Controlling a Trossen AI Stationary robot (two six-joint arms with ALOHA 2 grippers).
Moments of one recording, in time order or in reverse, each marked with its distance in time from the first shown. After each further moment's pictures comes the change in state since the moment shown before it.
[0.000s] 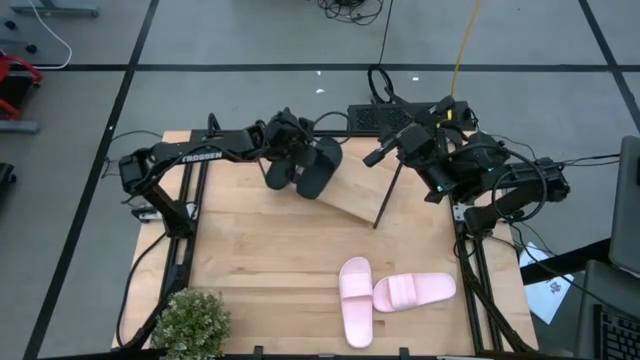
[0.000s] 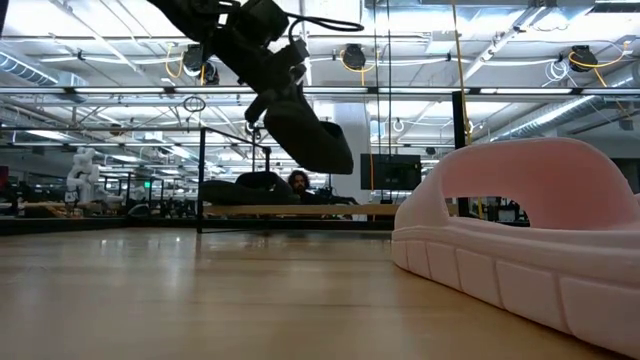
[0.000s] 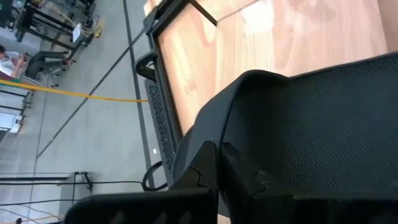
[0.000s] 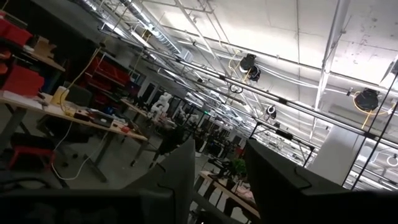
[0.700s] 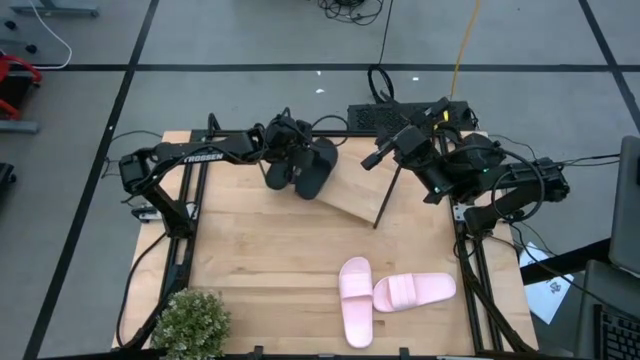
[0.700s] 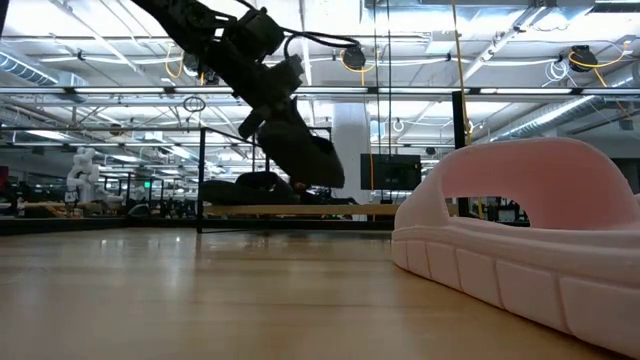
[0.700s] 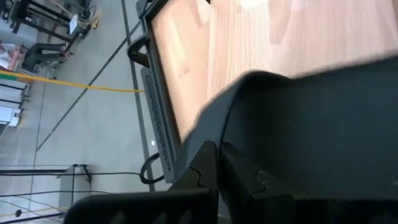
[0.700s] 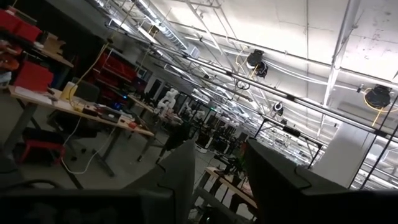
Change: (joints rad) left arm 0.024 0.000 -0.079 0.063 -0.005 0.019; right arm 0.000 0.001 0.000 -0.060 0.000 0.054
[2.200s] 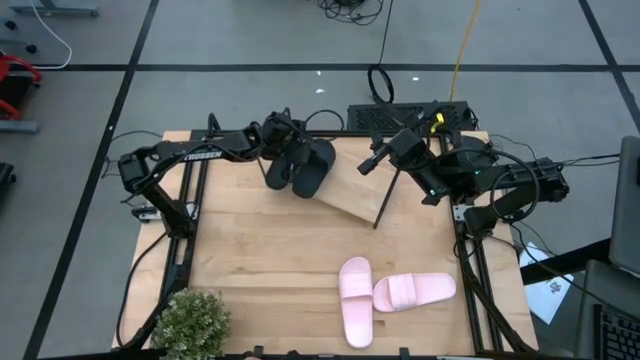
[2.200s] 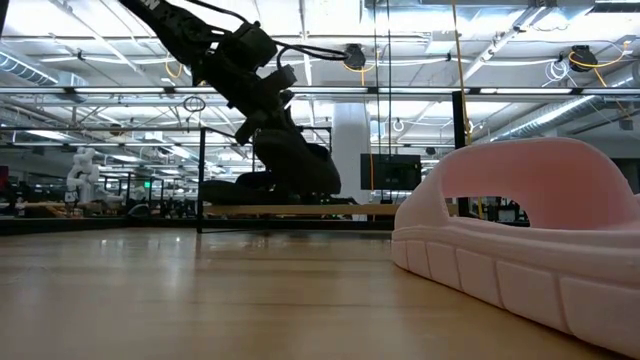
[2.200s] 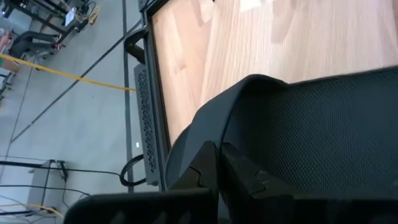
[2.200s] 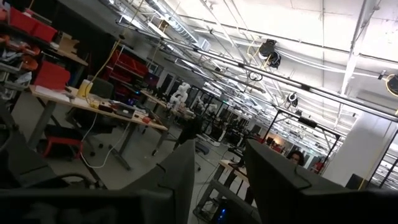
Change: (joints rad) left arm 0.064 0.000 -0.058 0.062 0.101 -0.083; right arm 0.001 0.006 0.000 -0.093 -0.002 0.128
